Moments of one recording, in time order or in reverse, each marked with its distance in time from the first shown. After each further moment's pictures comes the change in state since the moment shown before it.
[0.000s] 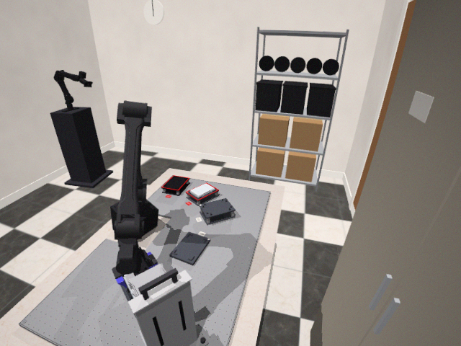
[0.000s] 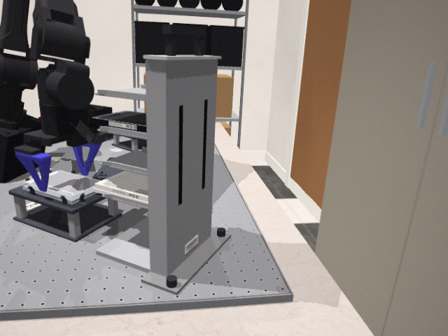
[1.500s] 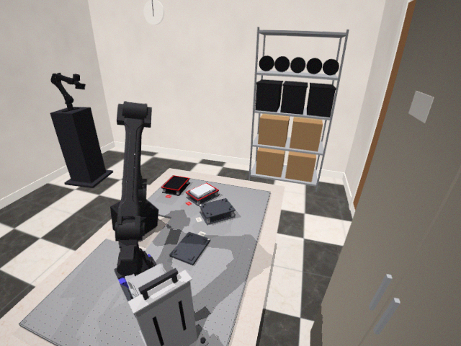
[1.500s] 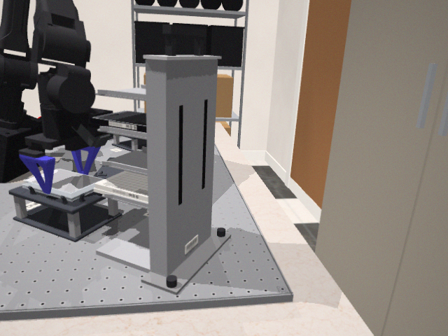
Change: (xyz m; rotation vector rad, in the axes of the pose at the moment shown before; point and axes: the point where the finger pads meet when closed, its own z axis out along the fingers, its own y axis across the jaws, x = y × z) arm -0.001 0.000 0.006 0.001 -0.005 -0.001
